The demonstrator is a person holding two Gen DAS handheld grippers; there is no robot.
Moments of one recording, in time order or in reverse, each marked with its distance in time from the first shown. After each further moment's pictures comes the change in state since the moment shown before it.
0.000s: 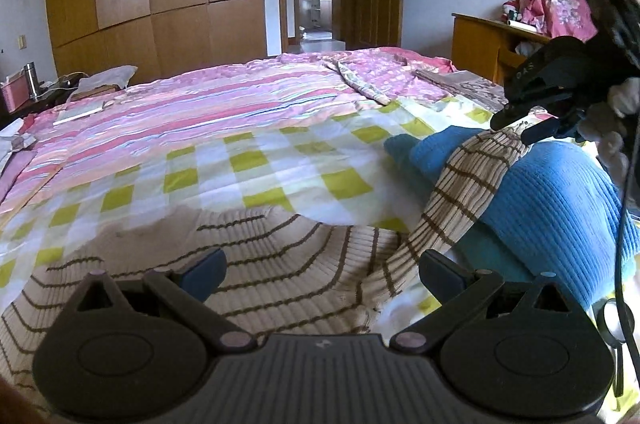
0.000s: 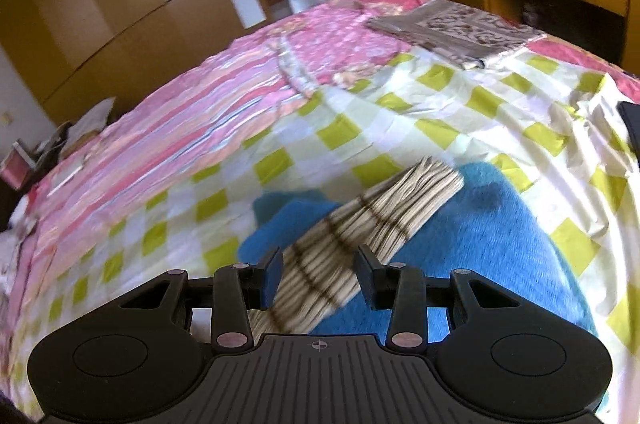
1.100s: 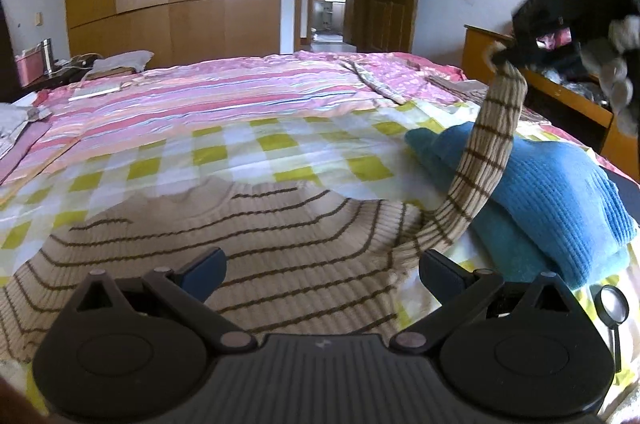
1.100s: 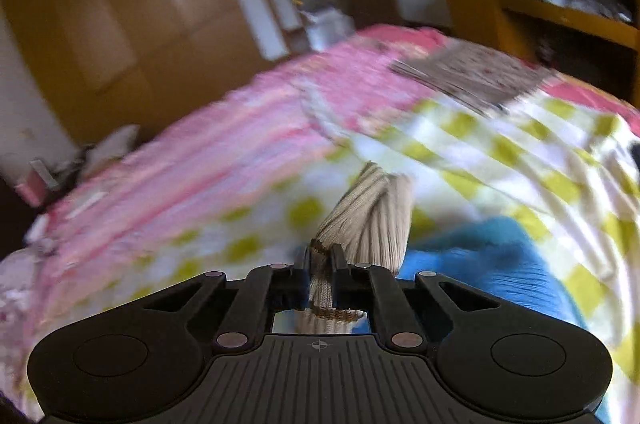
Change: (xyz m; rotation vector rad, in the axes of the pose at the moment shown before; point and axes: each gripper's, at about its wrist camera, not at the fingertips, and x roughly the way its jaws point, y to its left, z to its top) left arm -0.032 0.044 -0.031 -0.077 -0.012 0.004; right arm -0.045 0.047 0.011 -0.079 -0.111 0.154
